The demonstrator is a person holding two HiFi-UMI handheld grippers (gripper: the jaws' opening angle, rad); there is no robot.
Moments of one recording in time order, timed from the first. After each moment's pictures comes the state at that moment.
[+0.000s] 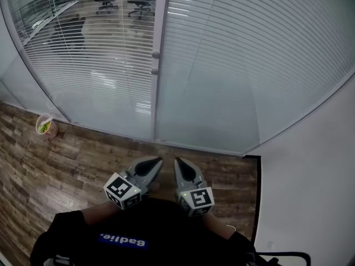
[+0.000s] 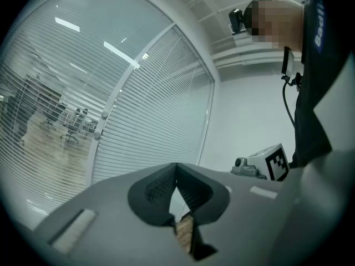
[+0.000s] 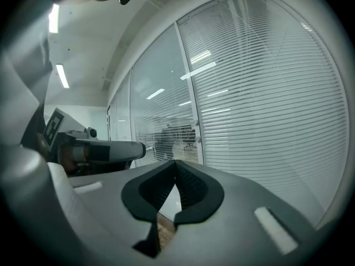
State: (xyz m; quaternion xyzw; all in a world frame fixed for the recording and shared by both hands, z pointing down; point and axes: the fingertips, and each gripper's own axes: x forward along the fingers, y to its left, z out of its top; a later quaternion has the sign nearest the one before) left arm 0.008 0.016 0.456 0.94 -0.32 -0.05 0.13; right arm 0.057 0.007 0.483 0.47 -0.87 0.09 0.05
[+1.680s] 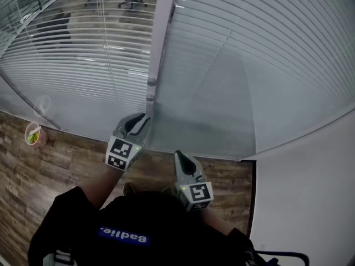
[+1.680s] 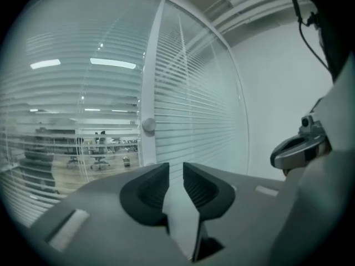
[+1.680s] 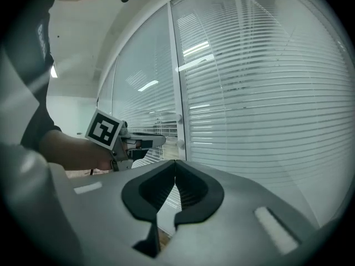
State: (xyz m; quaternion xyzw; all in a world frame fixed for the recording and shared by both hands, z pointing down) left arm -0.055 -0.256 0.467 0.90 -0.44 0.08 0.00; right arm 0.048 -0.141 0.480 0.50 -0.86 0.09 0.09
